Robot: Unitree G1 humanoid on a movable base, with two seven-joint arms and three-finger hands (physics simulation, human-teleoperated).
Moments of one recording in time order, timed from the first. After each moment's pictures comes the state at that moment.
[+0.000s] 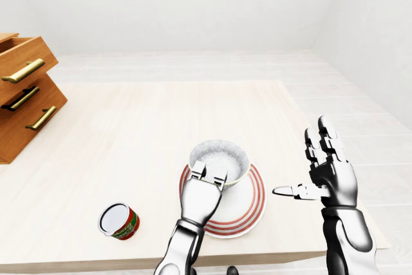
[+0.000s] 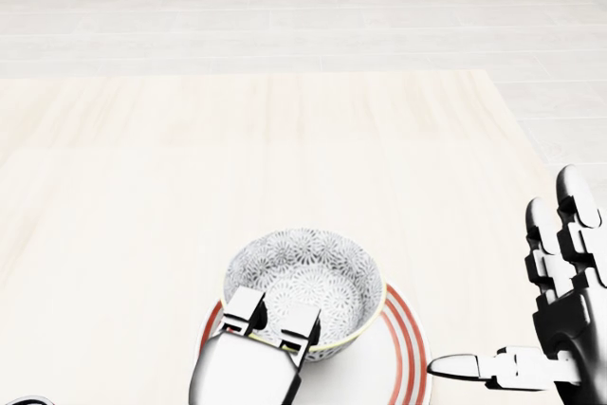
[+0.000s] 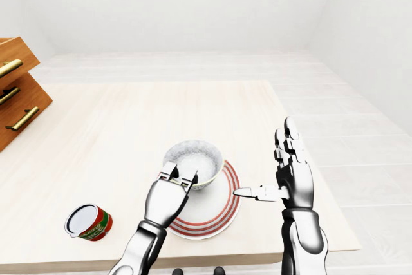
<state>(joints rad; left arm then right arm) 0.20 0.05 -0.52 -0.14 1.53 0.09 0.15 0.23 0.01 -0.28 -0.47 0.12 0.01 0.23</state>
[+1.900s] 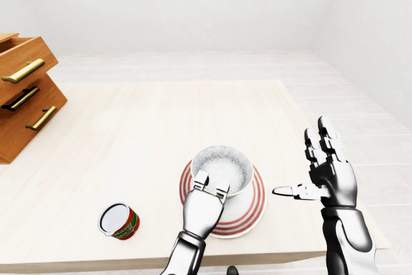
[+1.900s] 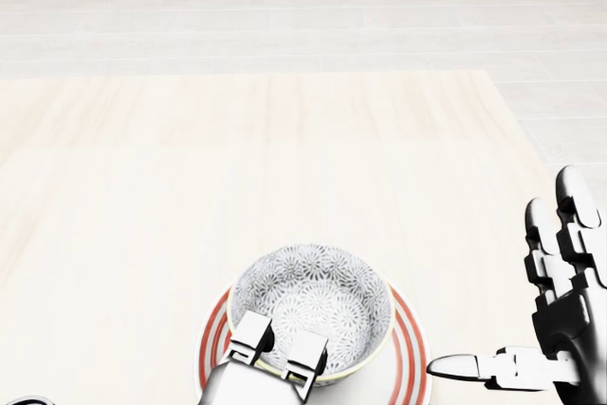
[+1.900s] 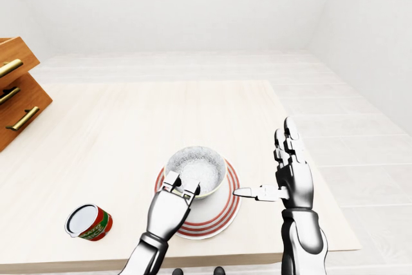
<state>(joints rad) 0.25 0.08 -0.57 -0.06 1.53 0.09 0.31 0.24 0.01 -0.28 -0.47 0.12 0.01 0.23</state>
